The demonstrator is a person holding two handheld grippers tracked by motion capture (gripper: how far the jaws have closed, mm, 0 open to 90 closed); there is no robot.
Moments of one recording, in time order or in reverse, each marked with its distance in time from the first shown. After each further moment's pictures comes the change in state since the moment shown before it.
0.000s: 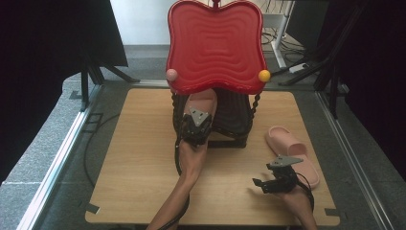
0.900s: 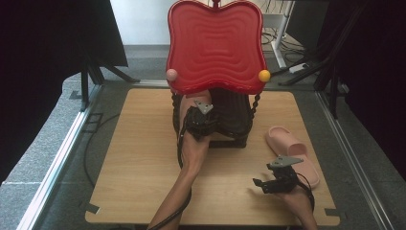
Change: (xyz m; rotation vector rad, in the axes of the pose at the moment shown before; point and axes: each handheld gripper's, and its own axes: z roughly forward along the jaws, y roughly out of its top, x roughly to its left) left arm 0.004 0.010 0.024 0.134 -0.017 0.030; right arm 0.000 0.000 -0.001 0.001 -0.002 -0.008
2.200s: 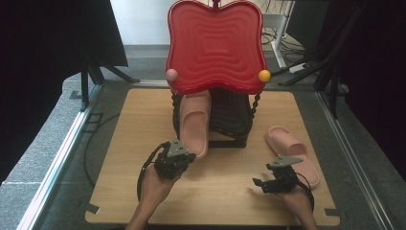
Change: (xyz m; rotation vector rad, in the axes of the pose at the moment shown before) left arm 0.028 -0.086 -0.105 0.150 -0.336 0.234; right arm 0.000 0.000 0.001 0.001 0.002 0.004
